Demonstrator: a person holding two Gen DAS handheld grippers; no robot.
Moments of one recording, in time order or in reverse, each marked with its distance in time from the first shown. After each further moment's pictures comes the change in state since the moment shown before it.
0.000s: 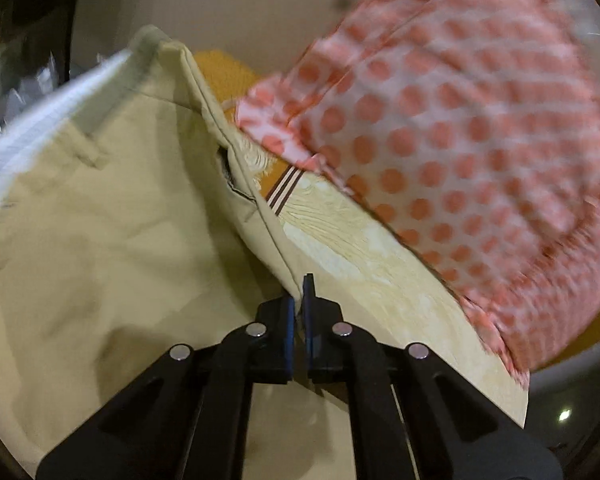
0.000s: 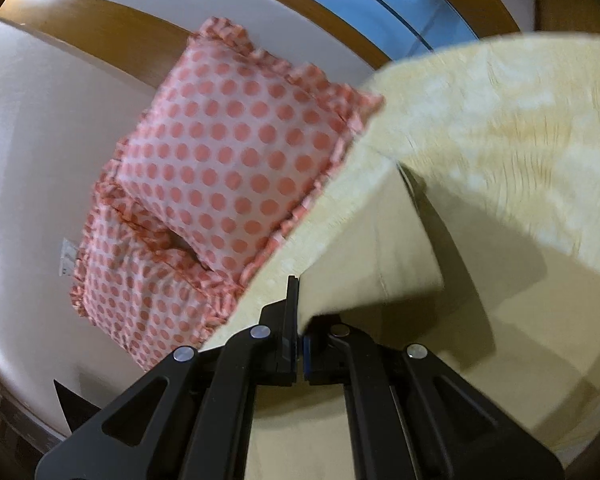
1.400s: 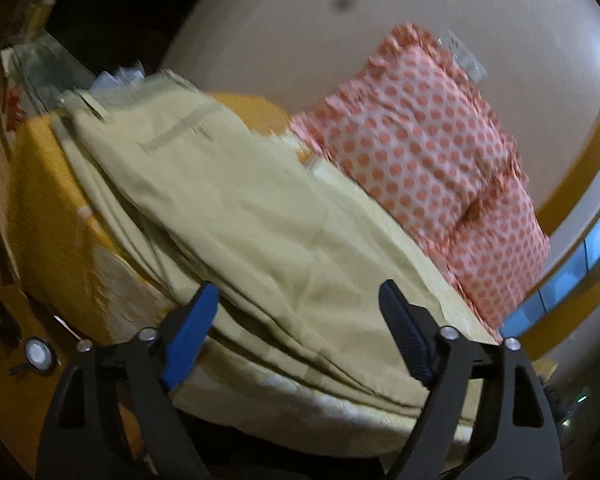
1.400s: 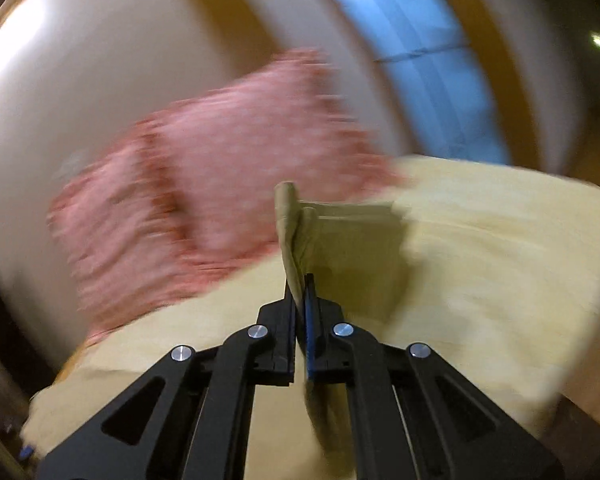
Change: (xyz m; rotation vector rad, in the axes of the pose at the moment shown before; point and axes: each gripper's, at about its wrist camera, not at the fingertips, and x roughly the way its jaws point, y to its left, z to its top) left arm -0.180 0.104 -0.219 -0.035 -0.296 -0.103; right arm -0.039 0.064 -0.060 -0.478 -0.138 -0.023
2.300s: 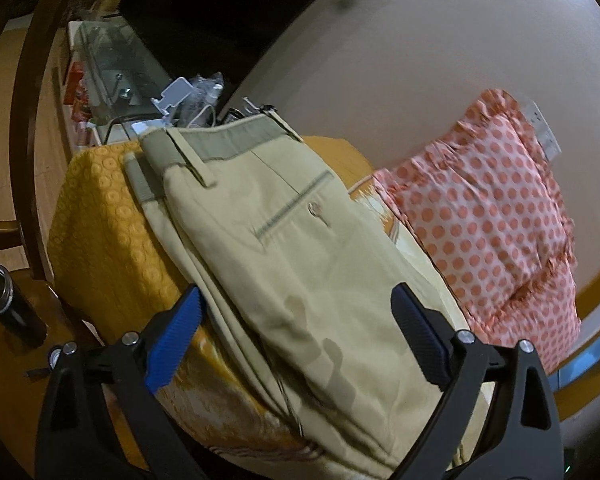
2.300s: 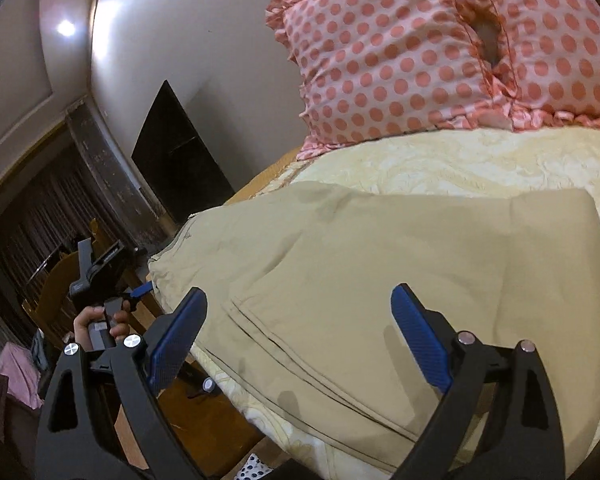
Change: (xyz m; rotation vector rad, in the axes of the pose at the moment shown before) left arm 0.020 0.071 0.059 -0.211 -0.058 0.161; right arm 0.055 0.192 -0.111 -0.263 0.589 0.661
